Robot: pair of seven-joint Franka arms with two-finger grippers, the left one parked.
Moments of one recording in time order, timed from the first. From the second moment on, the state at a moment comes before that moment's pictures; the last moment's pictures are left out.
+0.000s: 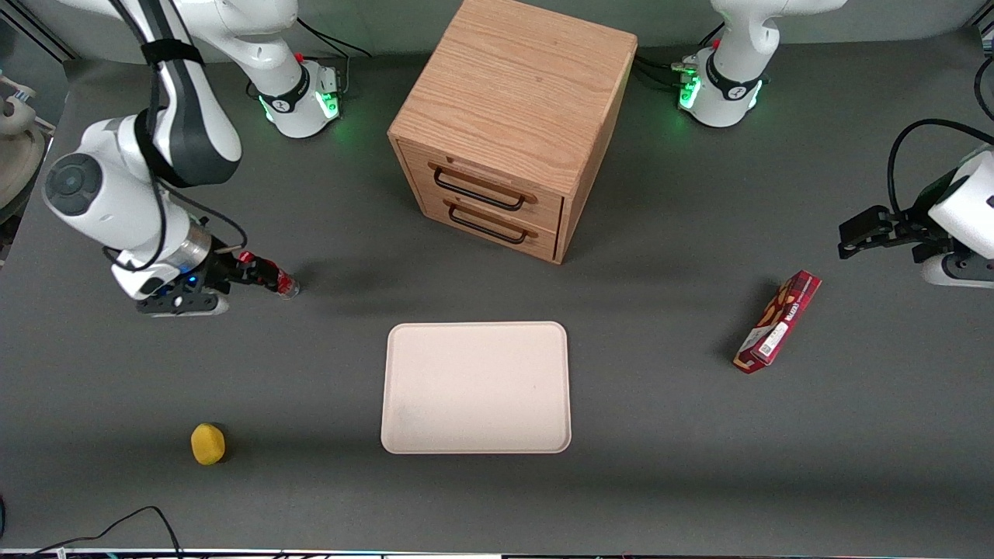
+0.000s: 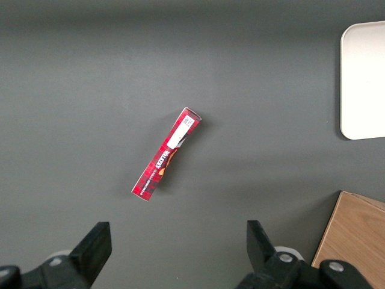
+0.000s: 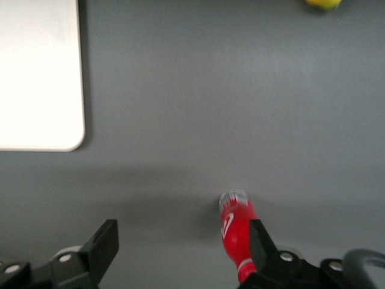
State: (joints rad) arm -0.01 0.03 0.13 -2.15 0.04 2.18 0.10
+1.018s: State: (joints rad) arm -0.12 0.00 0.13 -2.31 0.04 2.27 -0.02
